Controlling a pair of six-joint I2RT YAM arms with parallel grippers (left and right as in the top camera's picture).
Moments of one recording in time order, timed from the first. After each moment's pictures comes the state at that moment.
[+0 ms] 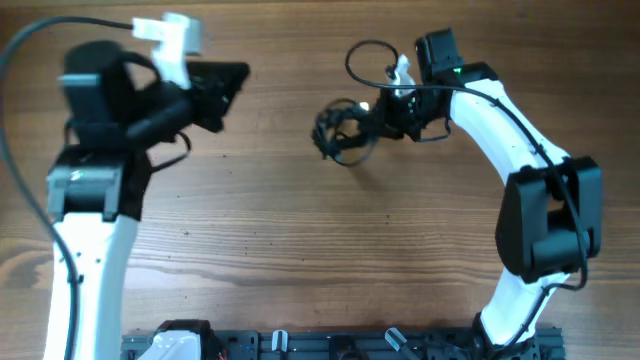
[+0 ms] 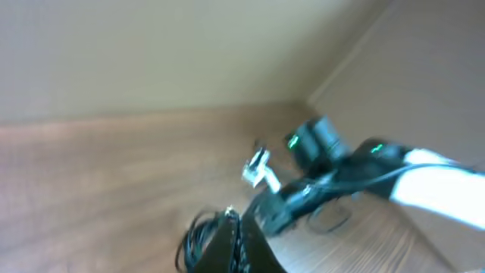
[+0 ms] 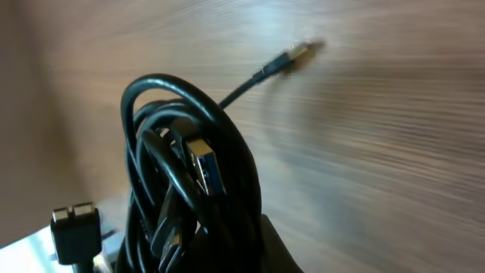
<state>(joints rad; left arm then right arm) -0.01 1.23 1.33 -0.47 0.74 -0.20 0.23 1.98 1.49 -0.81 -0.64 0.41</state>
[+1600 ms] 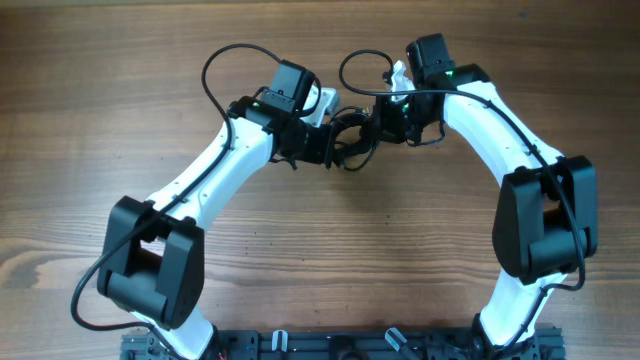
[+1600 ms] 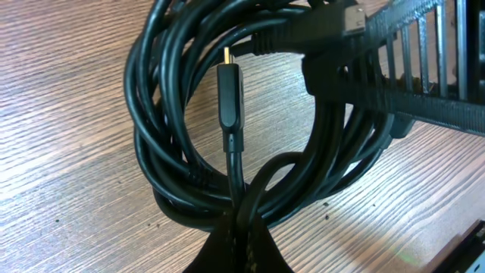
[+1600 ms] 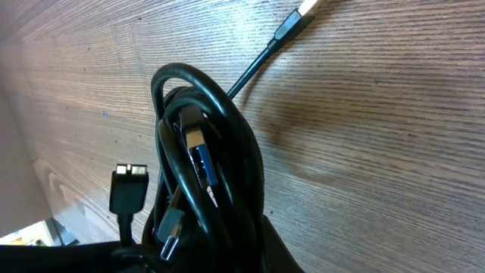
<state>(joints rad) -0.44 1.82 1.34 -0.70 0.38 -0.19 0.25 1.98 1.49 -0.80 -0.57 0.39</state>
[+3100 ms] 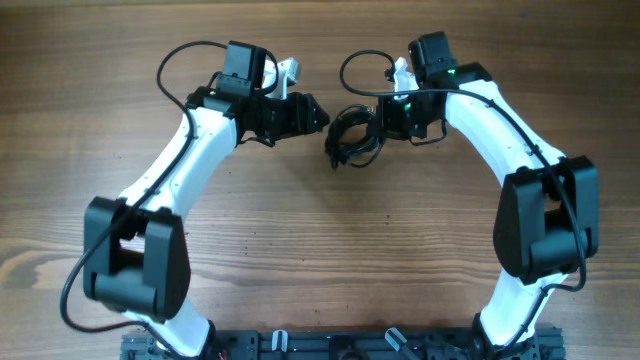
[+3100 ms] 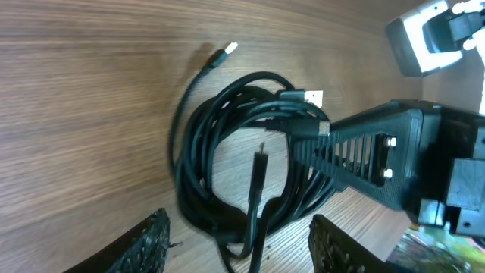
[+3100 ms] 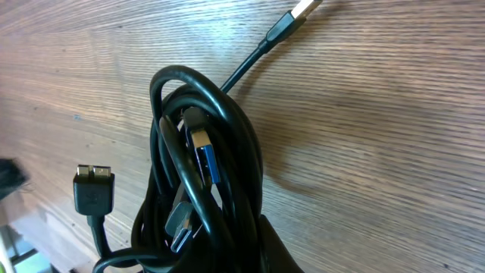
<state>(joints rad) -0.27 1.81 1.34 -0.57 0.61 -0.38 0.25 1.98 1.49 -0.80 -0.50 0.31</state>
